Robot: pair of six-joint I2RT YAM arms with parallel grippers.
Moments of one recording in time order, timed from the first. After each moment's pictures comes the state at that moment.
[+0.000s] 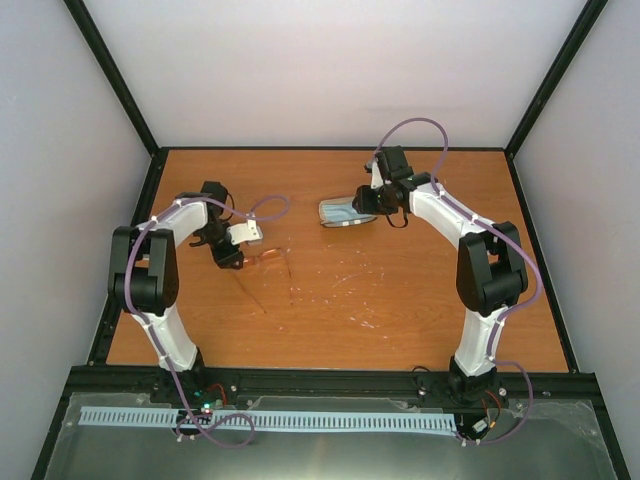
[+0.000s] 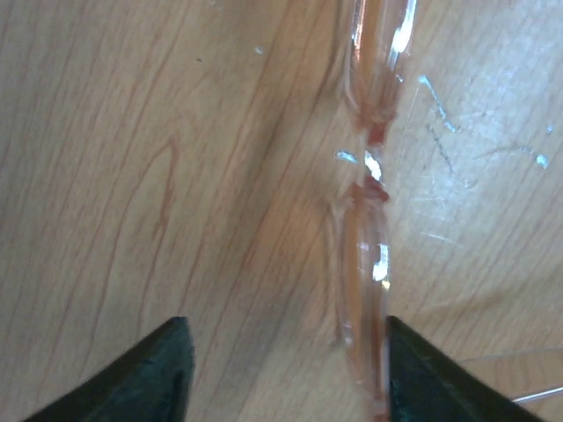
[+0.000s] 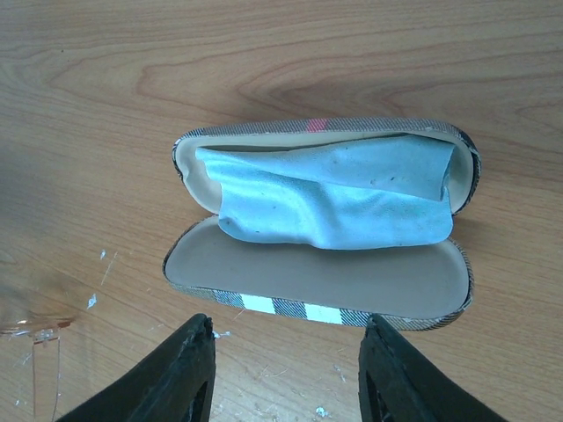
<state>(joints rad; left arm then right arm) -0.07 1.81 1.21 -0.91 0.19 1.07 0.38 1.89 1.50 -0.56 -0.24 0.30</state>
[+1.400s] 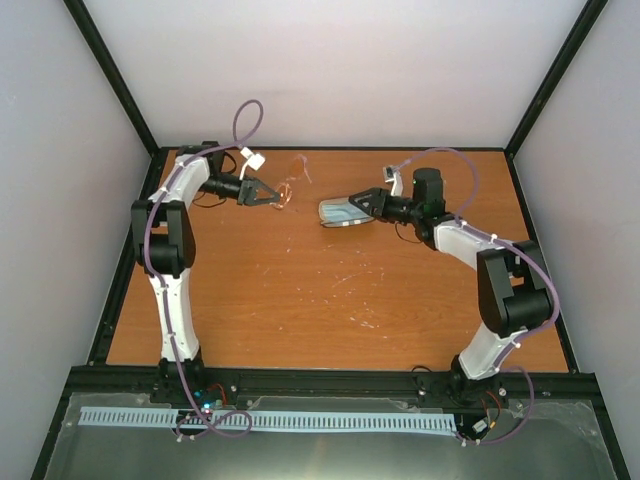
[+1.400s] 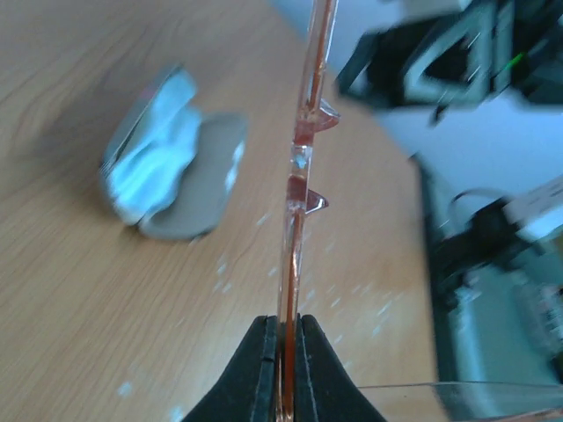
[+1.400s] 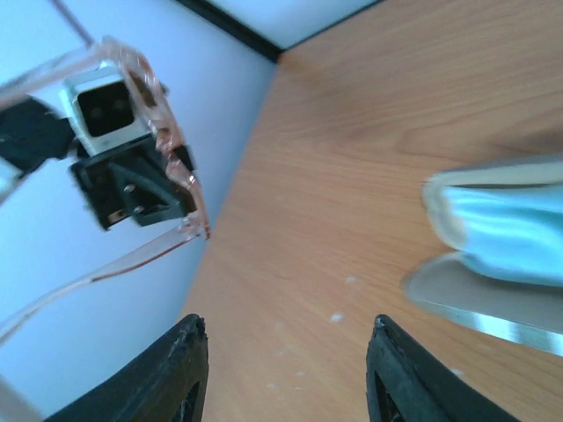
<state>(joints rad) -0.03 2.21 1.90 -1.27 1.13 0.84 0.25 1.70 1.02 0.19 -0.79 0.63</state>
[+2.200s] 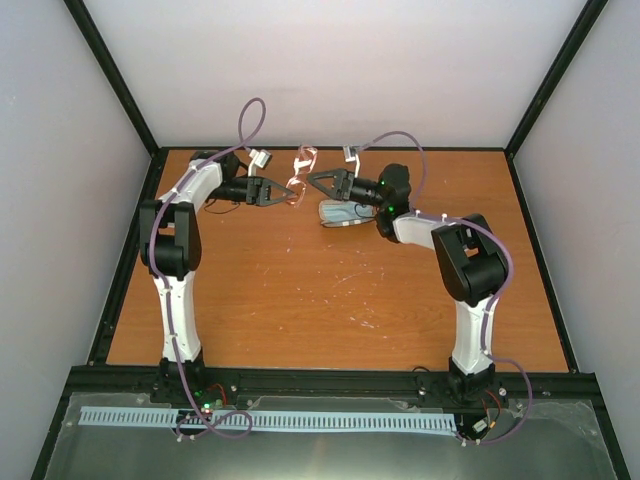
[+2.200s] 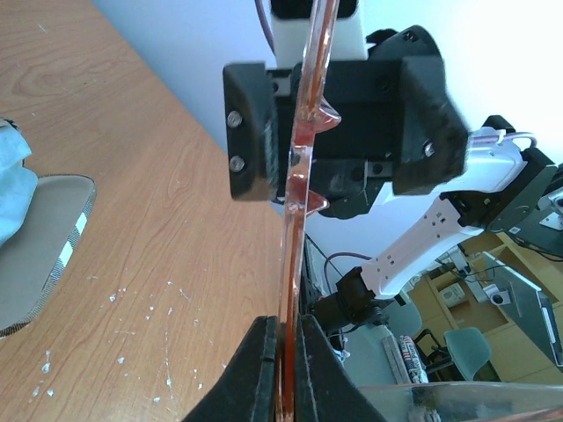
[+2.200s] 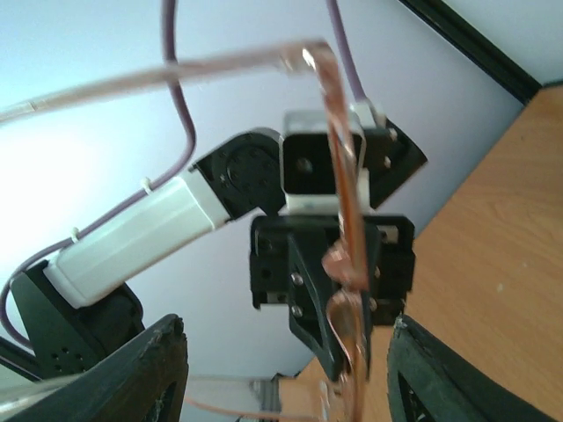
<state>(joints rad) -0.10 2.20 1.84 -1.30 1.53 0.75 0.44 2.01 1.20 1.04 -0.97 1.12</state>
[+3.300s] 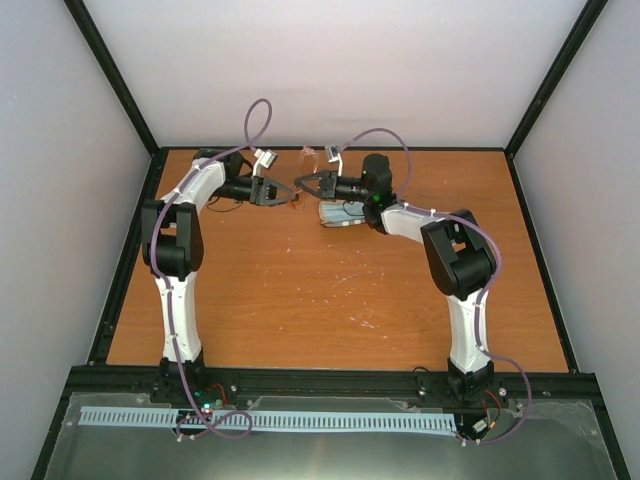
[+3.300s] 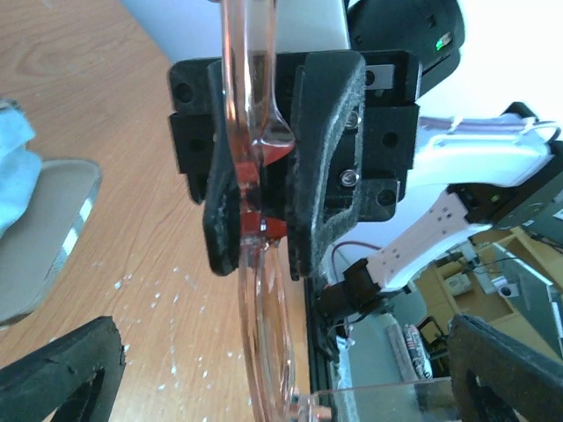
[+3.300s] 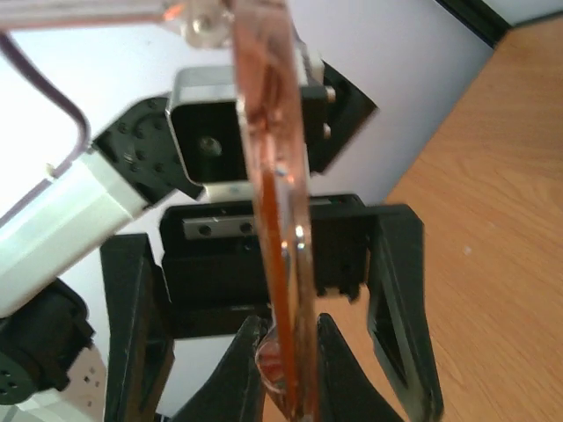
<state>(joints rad) -0.12 2.20 1.86 -1.29 1.50 0.71 0.48 2.11 1.39 0.82 -0.98 1.02</state>
